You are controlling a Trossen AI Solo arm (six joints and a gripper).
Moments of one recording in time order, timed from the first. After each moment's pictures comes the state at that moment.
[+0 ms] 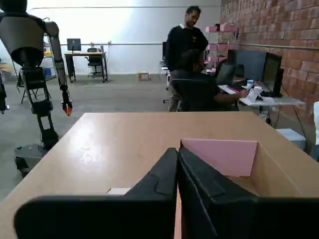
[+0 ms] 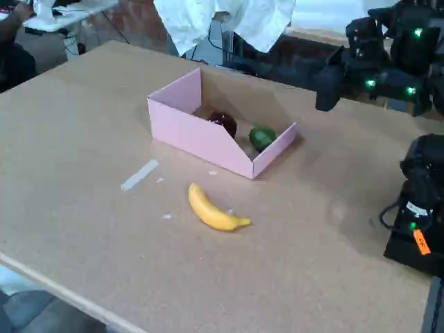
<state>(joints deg) -0.1 15.0 14.8 -0.4 0.4 0.1</state>
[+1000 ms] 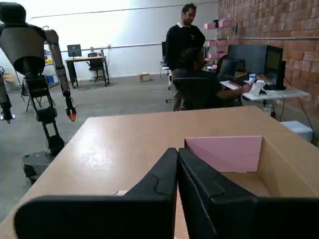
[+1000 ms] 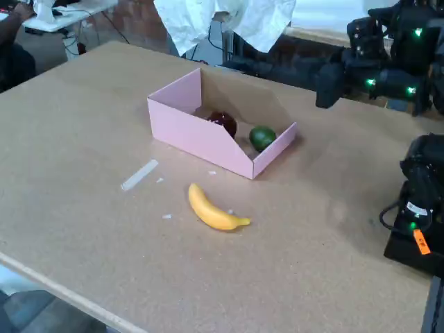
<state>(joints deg) 0.0 15.0 14.8 -0.4 0.4 4.2</state>
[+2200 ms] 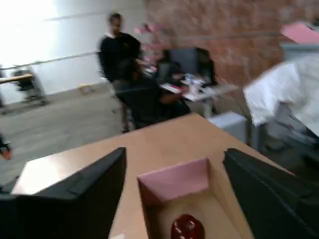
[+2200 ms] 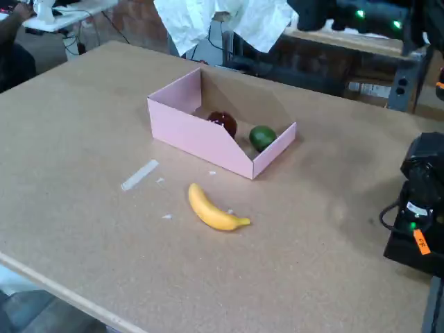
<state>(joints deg) -0.1 36.7 38.7 -5.5 19.2 11.5</state>
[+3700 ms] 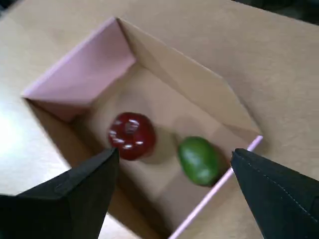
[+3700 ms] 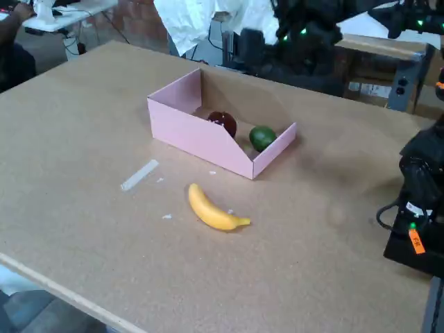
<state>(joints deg) -9.0 76.9 53.9 -23.8 20.2 37.8</state>
